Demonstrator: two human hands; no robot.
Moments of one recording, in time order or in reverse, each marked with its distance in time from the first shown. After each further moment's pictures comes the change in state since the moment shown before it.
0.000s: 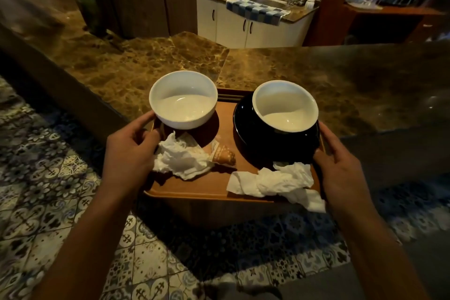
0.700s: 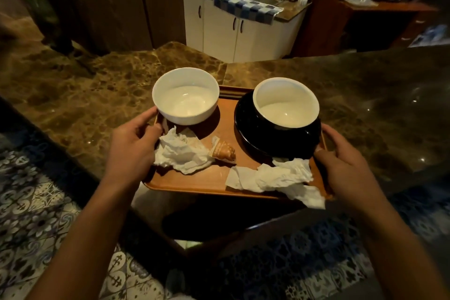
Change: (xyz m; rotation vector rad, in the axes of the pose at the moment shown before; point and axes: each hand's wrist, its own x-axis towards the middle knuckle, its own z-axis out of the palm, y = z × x) left_hand 0.229 -0.022 0.062 -0.036 -0.118 -0.055; right_hand 0.193 -0.009 0.072 -0.325 -0.008 0.113
